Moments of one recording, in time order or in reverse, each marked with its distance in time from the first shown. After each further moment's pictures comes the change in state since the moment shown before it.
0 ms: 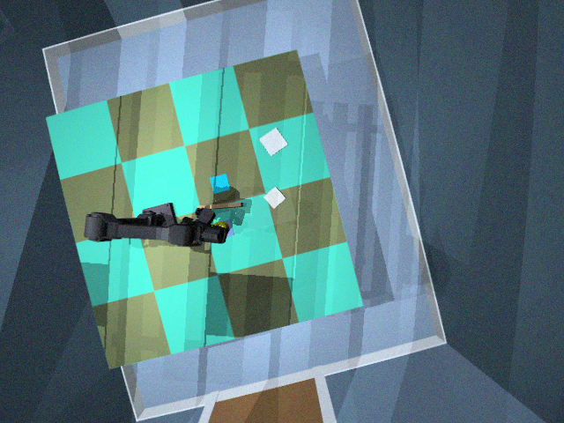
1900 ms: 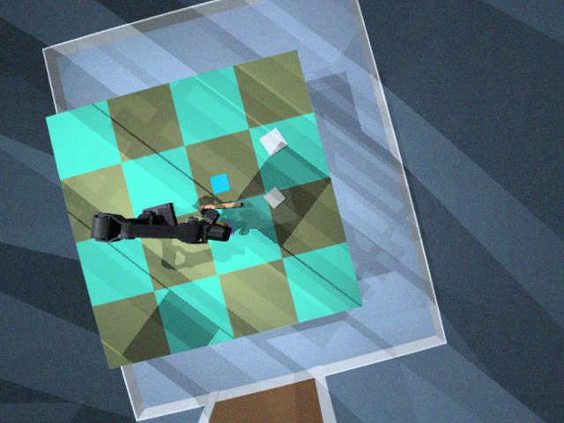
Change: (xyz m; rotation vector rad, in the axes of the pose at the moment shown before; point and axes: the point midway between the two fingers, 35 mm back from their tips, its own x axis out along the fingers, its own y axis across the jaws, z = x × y) arm 0.057 0.002 0.000 -0.001 0.001 0.009
